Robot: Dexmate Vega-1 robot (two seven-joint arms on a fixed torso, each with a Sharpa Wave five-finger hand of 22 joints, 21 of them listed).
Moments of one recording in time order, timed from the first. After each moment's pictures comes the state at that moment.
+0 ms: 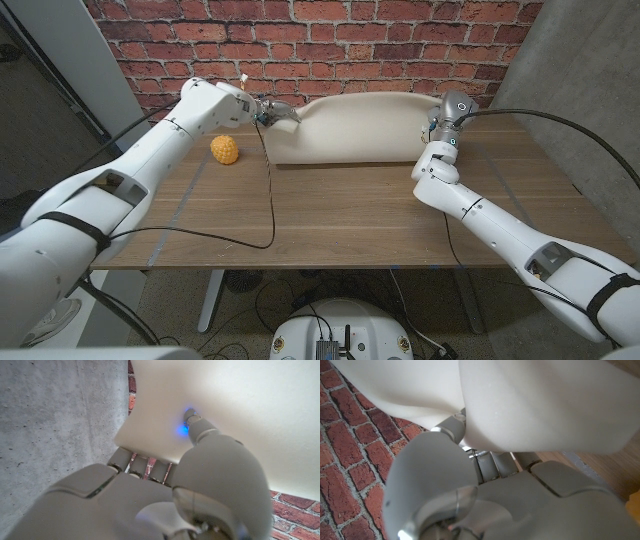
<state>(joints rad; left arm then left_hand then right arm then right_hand) 0.23 0.55 0.60 -1.43 -0.55 0.85 0.03 1.14 0.09 0.65 -0.18 0.18 1.05 0.06 0.22 0.32 1.12 -0.07 0.25 0.37 1.22 -0.13 0.21 0.17 0.75 -0.05 0.81 0.19 -0.55 -0.47 -0.71 -1.50 -0.46 -0.93 -0.77 1.03 0.09 0.48 -0.16 0.20 1.12 -0.07 0.27 0.19 0.87 -0.17 0.21 0.20 0.59 -0.05 0.24 0.21 0.57 0.01 0.22 0.18</state>
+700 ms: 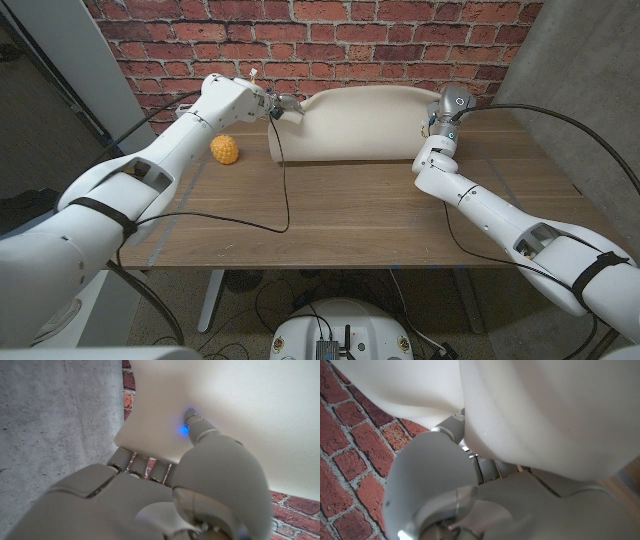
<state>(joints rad) 0.16 0.42 0.62 -1.27 -0.49 0.81 0.15 1.14 0.10 0.65 -0.18 0.18 1.05 0.07 0.22 0.32 1.12 -0.06 0.25 0.37 1.22 -0.13 0.21 0.17 0.74 -0.05 0.82 0.19 -0.45 -0.43 -0.73 -1.28 -0.41 -0.79 -0.84 1.03 0.09 0.47 -0.16 0.20 1.12 -0.07 0.24 0.19 0.85 -0.17 0.20 0.20 0.59 -0.05 0.24 0.23 0.57 0.01 0.22 0.18</state>
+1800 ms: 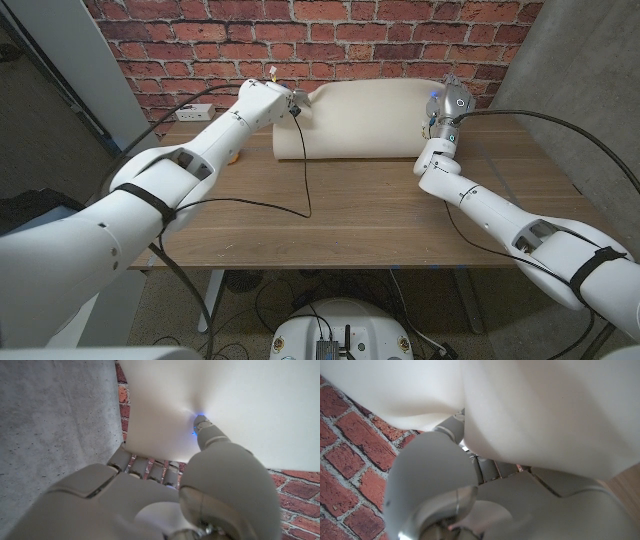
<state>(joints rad) 0.11 0.24 0.67 -1.07 -0.36 0.67 0.35 1.14 0.10 0.65 -0.18 0.19 1.05 0.07 0.21 0.32 1.12 -0.06 0.25 0.37 1.23 -0.14 0.20 0.17 0.74 -0.06 0.84 0.19 -0.45 -0.43 -0.73 -1.21 -0.37 -0.65 -0.93 0.86 0.01 0.43 -0.14 0.22 0.24 -0.09 0.16 0.19 0.29 -0.06 0.17 0.21 0.39 -0.04 0.21 0.26 0.55 0.04 0.22 0.18</state>
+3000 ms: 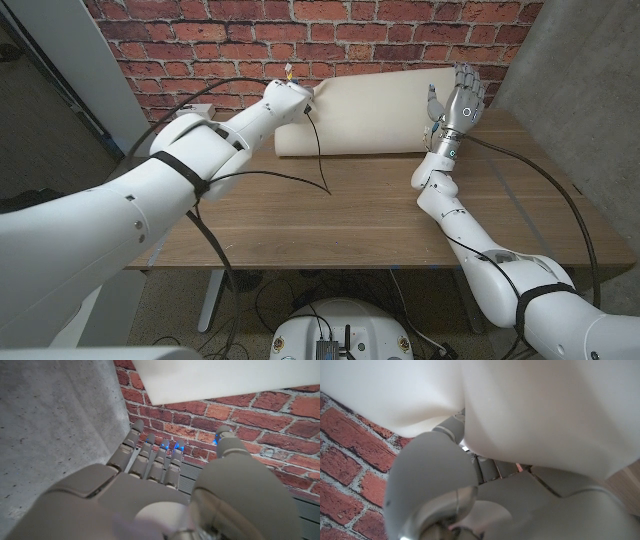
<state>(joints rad) -0.03 0.04 0.73 -0.64 -0.24 0.45 0.44 1.14 0.10 0.65 -0.18 0.18 1.05 0.07 0.21 0.31 1.13 -0.06 0.24 0.37 1.22 -0.14 0.20 0.17 0.74 -0.07 0.85 0.19 -0.62 -0.05 -0.10 -1.02 -0.99 -0.22 -1.11 0.68 -0.03 0.38 -0.14 0.26 0.55 -0.13 0.31 0.19 0.45 -0.11 0.31 0.20 0.42 -0.04 0.29 0.22 0.54 0.00 0.27 0.18</state>
